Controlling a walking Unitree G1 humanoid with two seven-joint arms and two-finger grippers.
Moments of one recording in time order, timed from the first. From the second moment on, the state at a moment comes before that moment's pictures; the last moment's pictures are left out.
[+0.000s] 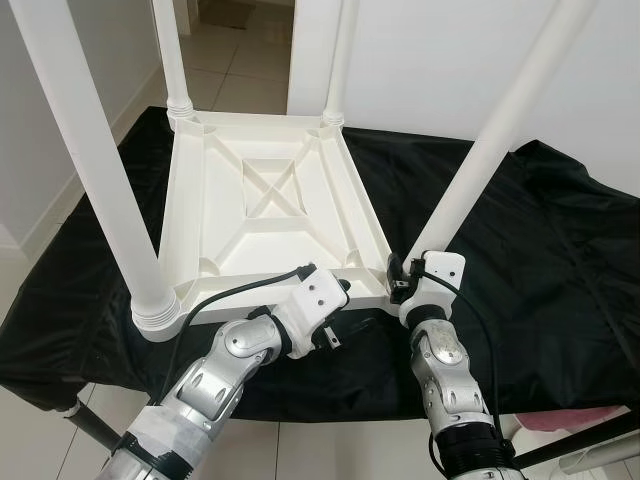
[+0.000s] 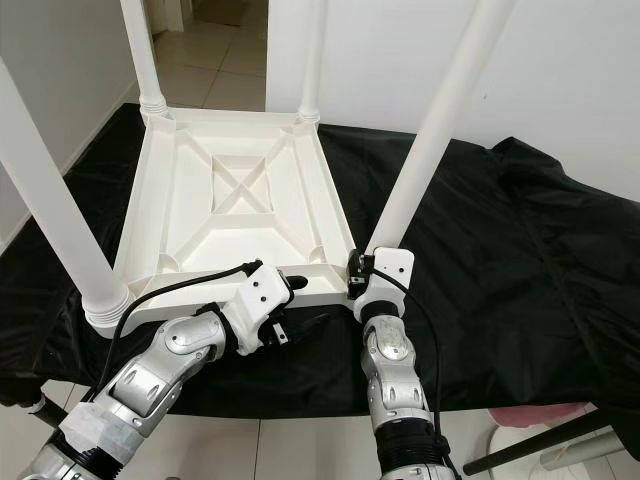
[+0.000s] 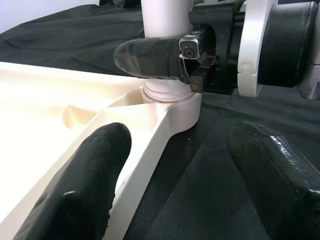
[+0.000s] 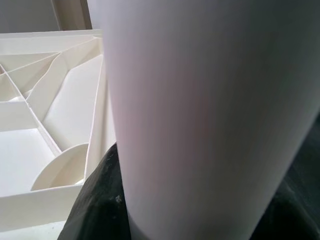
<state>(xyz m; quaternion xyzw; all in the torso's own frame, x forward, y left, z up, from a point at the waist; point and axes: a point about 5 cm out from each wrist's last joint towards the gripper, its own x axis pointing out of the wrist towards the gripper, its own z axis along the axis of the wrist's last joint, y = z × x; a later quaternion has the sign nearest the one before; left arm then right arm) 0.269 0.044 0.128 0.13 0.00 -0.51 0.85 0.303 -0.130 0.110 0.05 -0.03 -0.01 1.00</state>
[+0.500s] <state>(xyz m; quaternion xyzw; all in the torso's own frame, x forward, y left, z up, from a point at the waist) 0.273 0.043 0.131 0.13 0.00 -0.51 0.85 0.296 -0.142 0.106 0.02 -0.03 0.05 1.00</state>
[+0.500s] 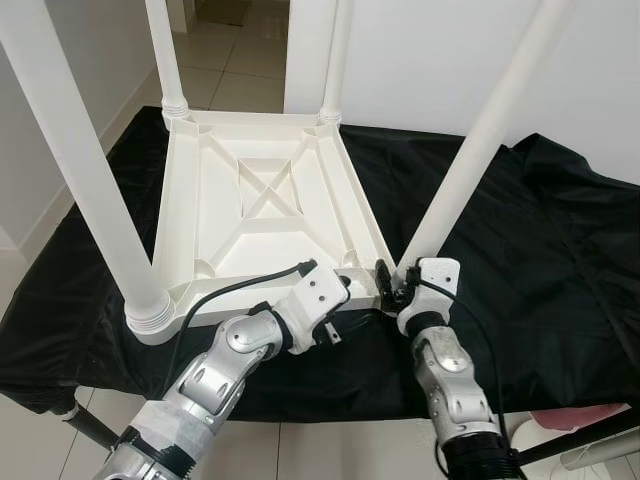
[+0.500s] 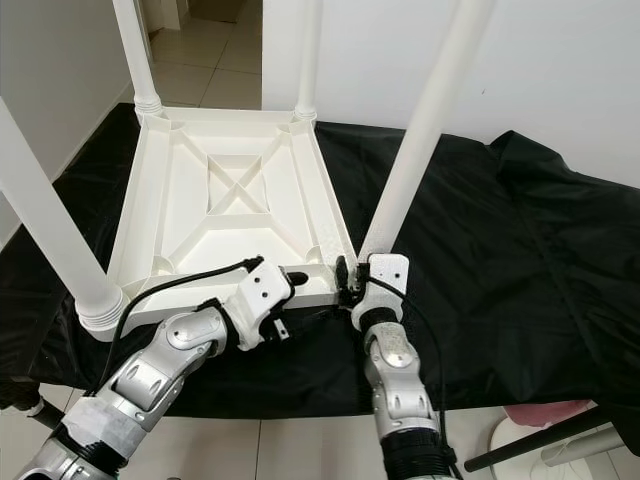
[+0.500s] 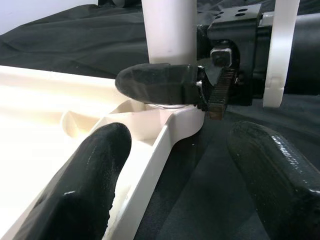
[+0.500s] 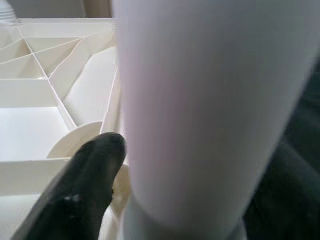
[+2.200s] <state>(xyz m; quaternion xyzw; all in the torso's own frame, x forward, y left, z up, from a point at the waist) 0.275 0.053 0.130 0.13 0.00 -0.49 0.86 0.323 -0.172 0.102 -0.02 -0.03 0.30 0.95</state>
